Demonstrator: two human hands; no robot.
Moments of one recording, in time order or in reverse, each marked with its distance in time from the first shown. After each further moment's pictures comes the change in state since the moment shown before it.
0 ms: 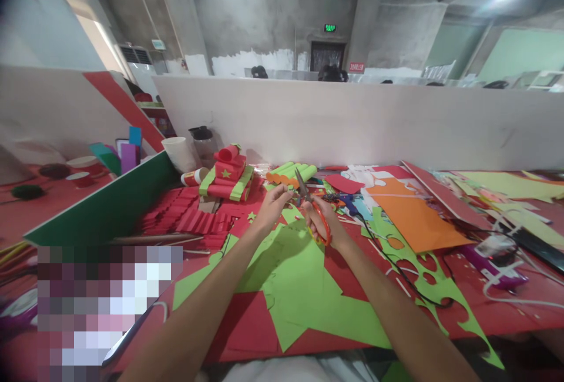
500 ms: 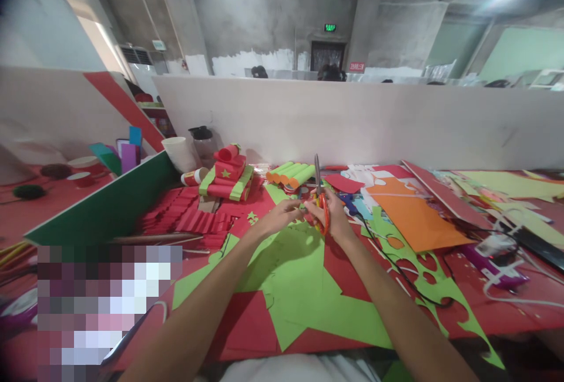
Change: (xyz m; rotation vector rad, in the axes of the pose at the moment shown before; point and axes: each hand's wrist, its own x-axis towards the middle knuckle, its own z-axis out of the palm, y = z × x) left_hand -0.009 0.001 0.003 0.287 -0.344 0.009; right_hand 0.012 0.001 -0.014 0.013 0.156 -0.096
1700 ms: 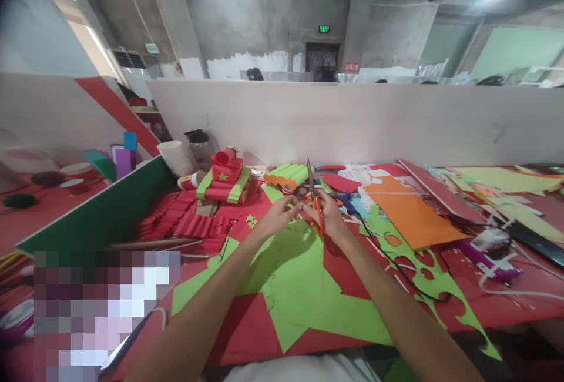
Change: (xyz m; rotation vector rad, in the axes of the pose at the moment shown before) left_hand 0.004 -0.009 0.001 0.170 0.092 -0.052; right_hand 0.001 0.006 0.000 -0.019 -0.030 0.015
